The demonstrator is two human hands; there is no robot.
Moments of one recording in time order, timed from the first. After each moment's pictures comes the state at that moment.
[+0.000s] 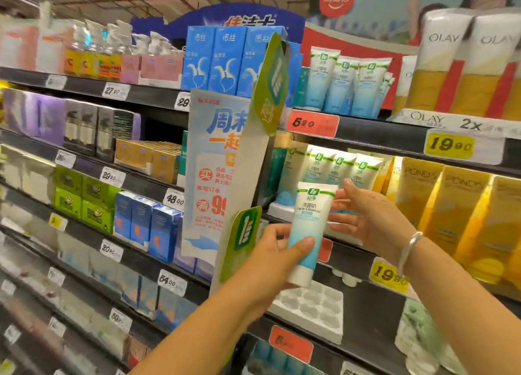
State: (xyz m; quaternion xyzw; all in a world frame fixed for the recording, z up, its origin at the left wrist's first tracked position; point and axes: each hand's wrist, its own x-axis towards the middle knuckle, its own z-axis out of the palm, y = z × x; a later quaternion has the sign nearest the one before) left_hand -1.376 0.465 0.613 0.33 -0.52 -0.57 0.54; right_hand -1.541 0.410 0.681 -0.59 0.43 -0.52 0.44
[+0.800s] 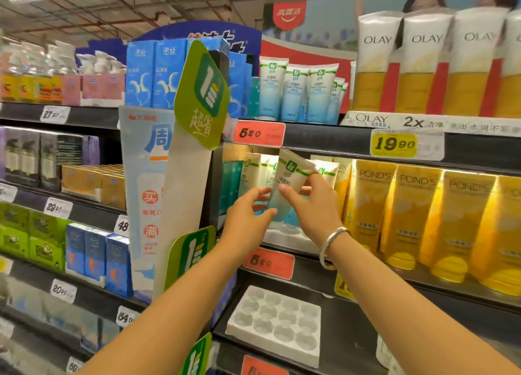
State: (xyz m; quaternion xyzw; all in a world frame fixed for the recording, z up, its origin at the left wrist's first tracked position) left_hand -1.429 0.379 0.663 0.39 -0.66 -0.27 0.58; right_hand -1.548 0.373 0.689 -0.66 0.44 -0.61 0.04
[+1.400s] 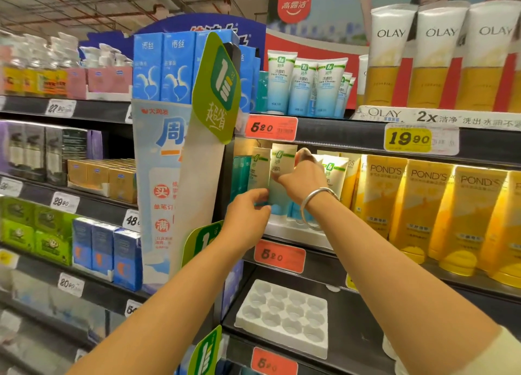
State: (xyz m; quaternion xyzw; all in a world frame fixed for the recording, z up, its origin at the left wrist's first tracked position) left_hand -1.421 0.372 0.668 0.45 -0.66 -0.27 0.54; right_hand -1.529 0.341 0.727 -0.64 0.63 -0.44 -0.02
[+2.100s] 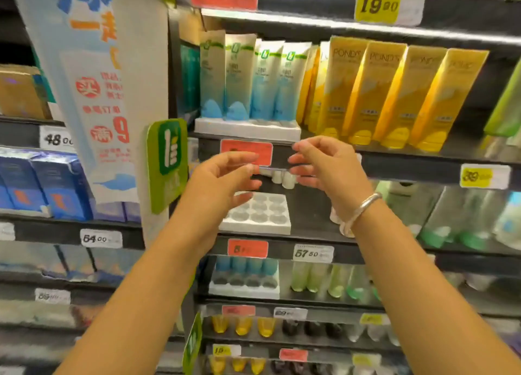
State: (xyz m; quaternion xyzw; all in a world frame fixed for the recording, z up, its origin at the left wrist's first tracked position) left_hand -1.379 0.435 0.642 0.28 -0.58 -0.50 0.58; right_hand -1.541 0.443 0.674 -0.57 0.50 -0.61 0.25
